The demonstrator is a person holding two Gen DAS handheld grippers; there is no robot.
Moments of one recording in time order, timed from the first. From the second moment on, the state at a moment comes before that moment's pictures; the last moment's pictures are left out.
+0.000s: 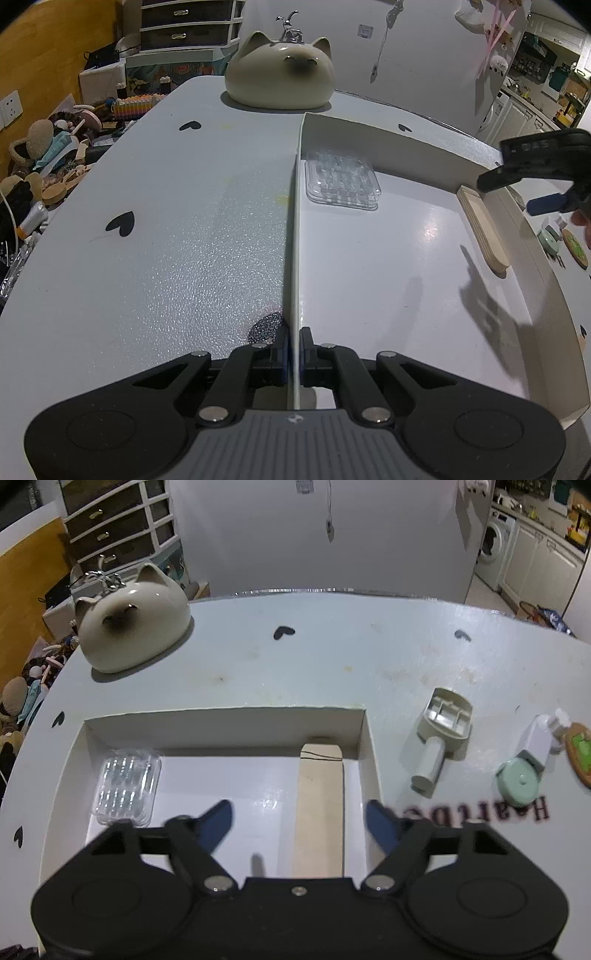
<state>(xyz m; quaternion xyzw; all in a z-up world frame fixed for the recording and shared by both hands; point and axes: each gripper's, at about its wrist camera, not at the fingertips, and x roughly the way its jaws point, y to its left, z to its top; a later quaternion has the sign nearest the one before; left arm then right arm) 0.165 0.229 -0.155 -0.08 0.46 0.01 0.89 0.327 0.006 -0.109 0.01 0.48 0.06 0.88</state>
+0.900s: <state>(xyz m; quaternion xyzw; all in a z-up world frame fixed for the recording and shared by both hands) 0.165 0.228 -0.154 -0.08 0.46 0.01 0.89 0.203 -0.087 -0.063 0.00 0.34 0.06 0.94</state>
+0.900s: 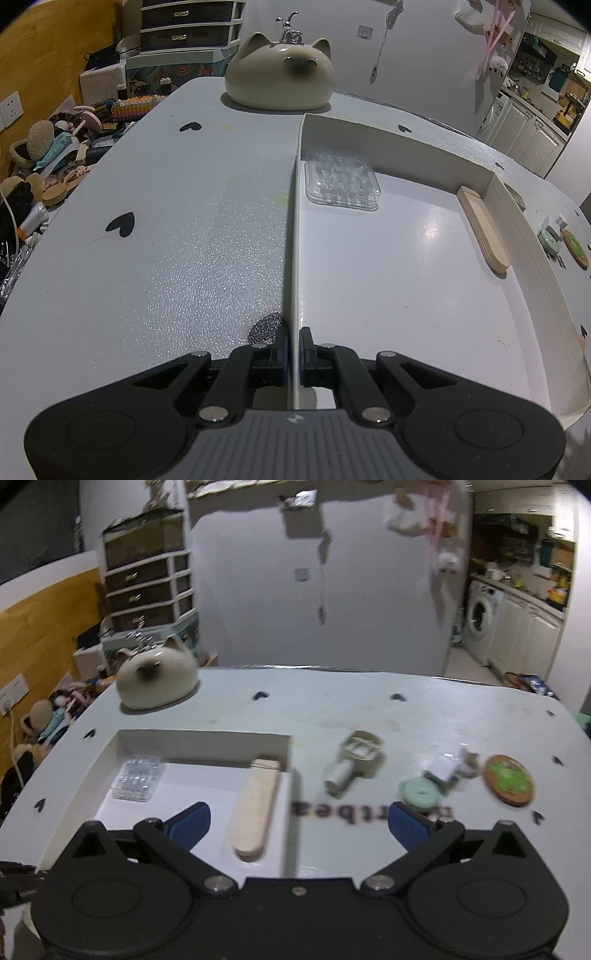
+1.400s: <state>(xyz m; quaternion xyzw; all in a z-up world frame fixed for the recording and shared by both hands) 0.165 0.228 -0.154 -0.08 0.46 0.01 0.89 0.158 -0.163 -0.124 -0.03 0.34 0.01 0.94</state>
